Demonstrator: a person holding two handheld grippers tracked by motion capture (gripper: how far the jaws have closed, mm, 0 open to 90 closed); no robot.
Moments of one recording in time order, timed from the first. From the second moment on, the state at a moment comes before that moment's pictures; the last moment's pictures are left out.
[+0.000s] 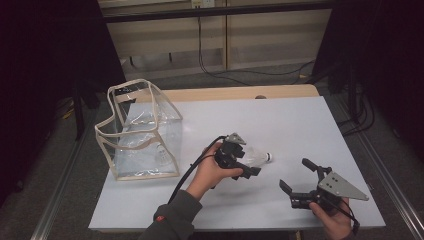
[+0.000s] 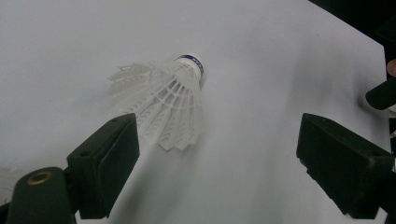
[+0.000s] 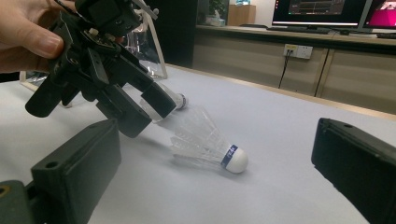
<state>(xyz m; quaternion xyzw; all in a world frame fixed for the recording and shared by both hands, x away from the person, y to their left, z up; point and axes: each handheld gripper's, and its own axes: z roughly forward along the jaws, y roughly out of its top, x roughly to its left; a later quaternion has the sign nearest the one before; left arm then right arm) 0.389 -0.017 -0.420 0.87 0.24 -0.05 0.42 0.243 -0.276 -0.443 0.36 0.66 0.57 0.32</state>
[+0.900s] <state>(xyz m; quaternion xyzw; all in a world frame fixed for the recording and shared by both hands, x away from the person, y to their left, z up) 0.400 -0.033 -0.437 0.87 0.24 -0.04 0.44 0.247 -0.272 -0.443 0.36 0.67 0.57 0.32</state>
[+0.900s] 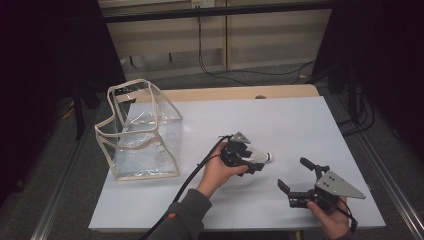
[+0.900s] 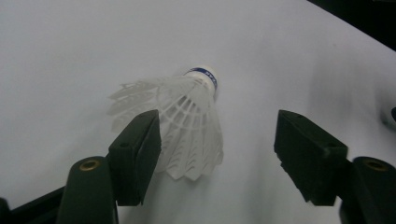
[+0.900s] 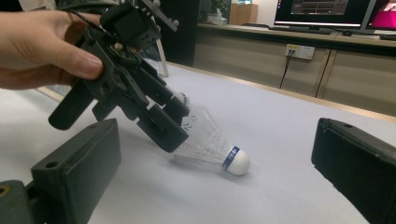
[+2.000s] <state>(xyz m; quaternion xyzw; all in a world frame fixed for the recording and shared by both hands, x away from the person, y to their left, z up) 0.406 -0.053 -0.459 0.86 0.25 -0.04 0.45 0.246 -0.275 -0.443 0.36 0.67 0.57 0.33</state>
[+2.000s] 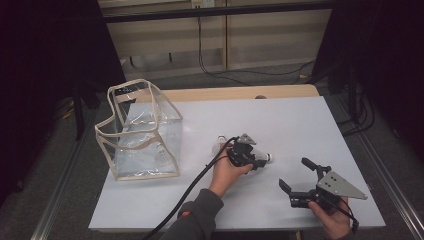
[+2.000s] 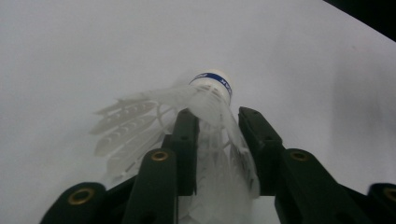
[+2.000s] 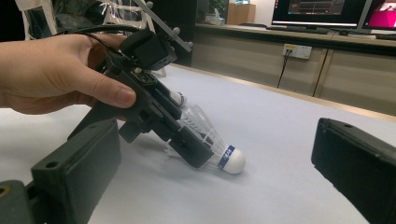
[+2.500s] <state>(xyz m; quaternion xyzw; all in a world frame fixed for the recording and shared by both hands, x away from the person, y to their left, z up) 0.406 -0.052 -0.457 0.85 0.25 -0.05 0.46 0.244 -0.276 -0.443 0.36 0.66 0.57 0.33</state>
